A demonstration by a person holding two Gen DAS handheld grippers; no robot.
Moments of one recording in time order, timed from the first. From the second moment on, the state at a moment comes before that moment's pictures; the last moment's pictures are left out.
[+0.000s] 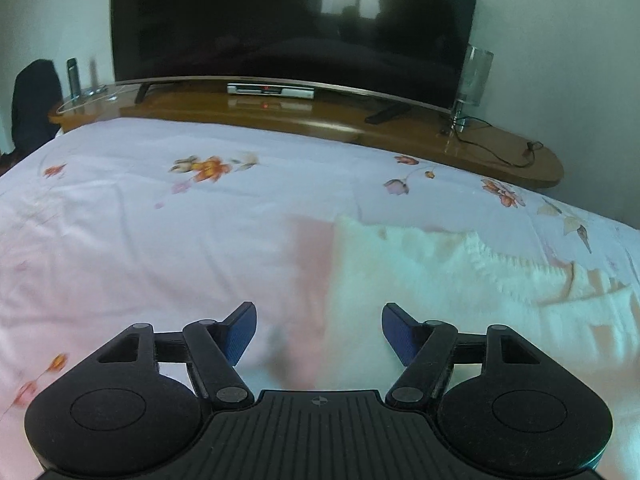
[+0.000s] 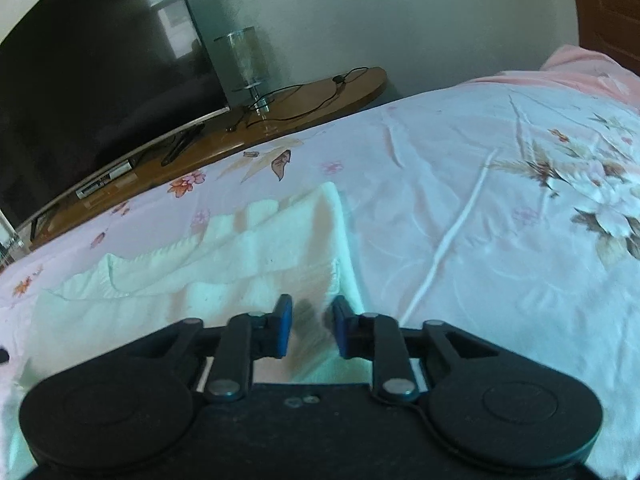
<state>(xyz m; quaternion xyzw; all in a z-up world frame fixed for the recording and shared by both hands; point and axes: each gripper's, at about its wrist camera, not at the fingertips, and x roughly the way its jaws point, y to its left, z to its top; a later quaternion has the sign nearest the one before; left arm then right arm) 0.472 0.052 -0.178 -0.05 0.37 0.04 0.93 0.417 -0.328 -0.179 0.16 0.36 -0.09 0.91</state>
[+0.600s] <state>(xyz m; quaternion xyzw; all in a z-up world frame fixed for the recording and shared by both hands) 0.555 0.052 -0.211 -0.06 0.39 0.09 0.91 0.439 -0.299 -0.183 0.04 0.37 -0.08 0.93</state>
